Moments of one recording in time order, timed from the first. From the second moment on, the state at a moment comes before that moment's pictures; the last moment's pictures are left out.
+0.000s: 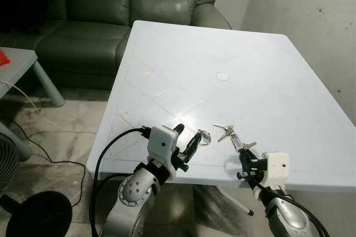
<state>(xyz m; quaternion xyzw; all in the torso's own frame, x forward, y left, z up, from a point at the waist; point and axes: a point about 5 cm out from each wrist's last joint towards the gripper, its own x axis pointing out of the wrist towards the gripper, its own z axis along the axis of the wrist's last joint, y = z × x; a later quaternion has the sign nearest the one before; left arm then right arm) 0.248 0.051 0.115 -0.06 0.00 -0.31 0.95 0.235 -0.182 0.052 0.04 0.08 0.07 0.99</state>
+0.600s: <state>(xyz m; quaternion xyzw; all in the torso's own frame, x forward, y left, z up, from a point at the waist) 0.302 0.131 0.130 -0.10 -0.01 -0.12 0.99 0.271 -0.191 0.097 0.00 -0.02 0.02 1.00</state>
